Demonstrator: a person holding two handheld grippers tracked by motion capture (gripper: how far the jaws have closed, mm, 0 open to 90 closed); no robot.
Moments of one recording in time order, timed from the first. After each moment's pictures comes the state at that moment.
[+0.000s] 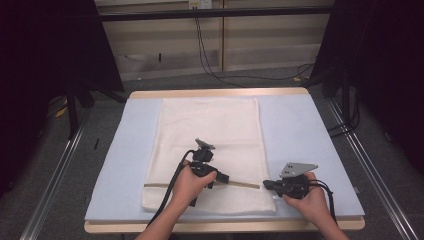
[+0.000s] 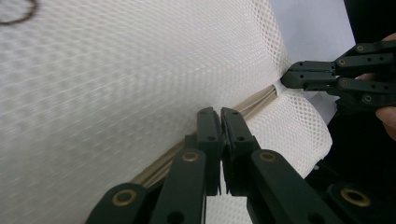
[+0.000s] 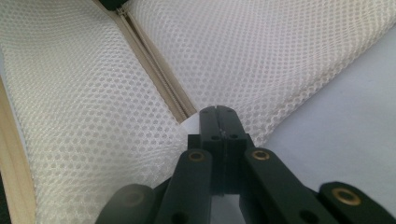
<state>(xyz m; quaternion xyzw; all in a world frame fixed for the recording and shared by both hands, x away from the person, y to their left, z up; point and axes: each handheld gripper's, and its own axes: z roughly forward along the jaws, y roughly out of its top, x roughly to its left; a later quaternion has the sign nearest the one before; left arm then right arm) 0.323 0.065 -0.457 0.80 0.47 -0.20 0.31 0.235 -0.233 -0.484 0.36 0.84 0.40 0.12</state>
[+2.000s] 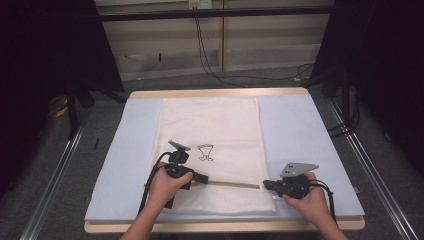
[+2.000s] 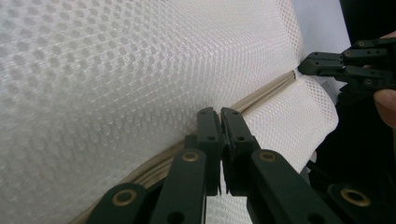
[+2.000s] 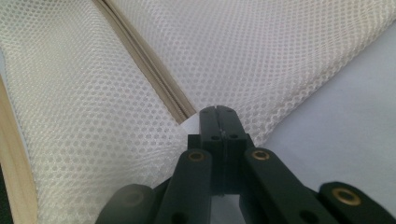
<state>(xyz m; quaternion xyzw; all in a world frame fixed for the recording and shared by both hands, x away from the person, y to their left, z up) 0.324 0.126 -0.460 0.78 0.49 -0.20 0.33 0.235 -0.233 -0.485 0.36 0.83 0.40 0.11</state>
